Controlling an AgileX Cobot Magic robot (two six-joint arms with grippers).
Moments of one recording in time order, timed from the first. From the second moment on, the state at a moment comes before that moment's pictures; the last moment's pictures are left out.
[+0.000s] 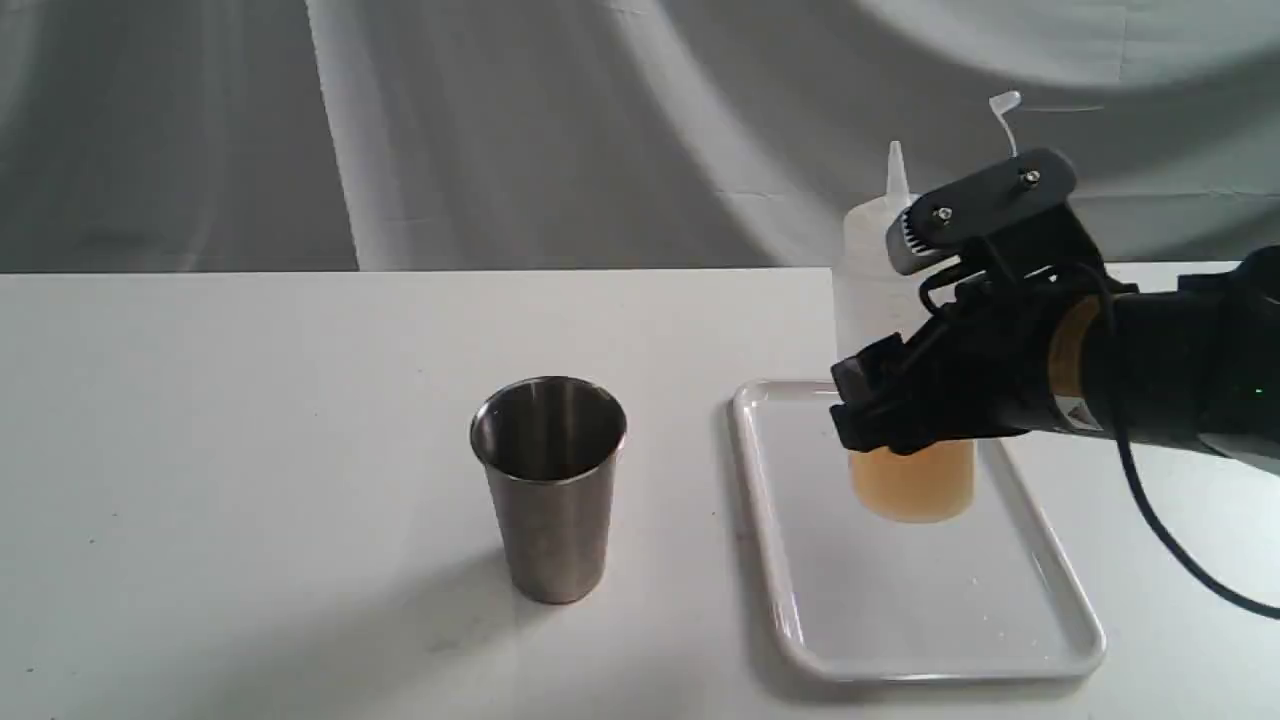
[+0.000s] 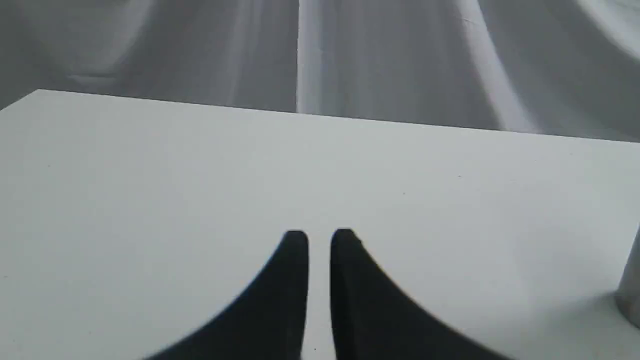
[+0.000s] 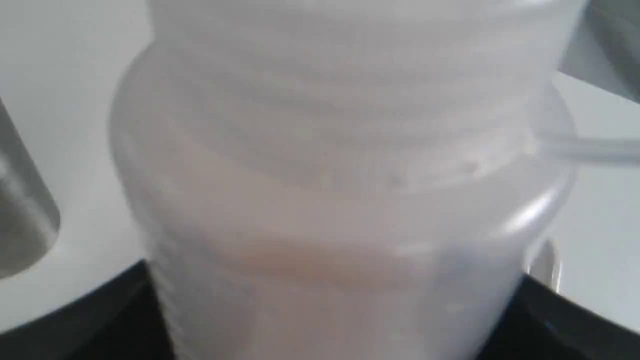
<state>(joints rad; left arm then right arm) 0.10 0.01 0.00 -0.01 0.26 -0.07 0.18 1.56 -0.86 -1.01 -0.03 0.83</state>
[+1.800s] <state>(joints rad) 0.10 0.01 0.00 -0.01 0.26 -0.07 0.05 1.96 -0.86 -0.52 -0.59 0.08</state>
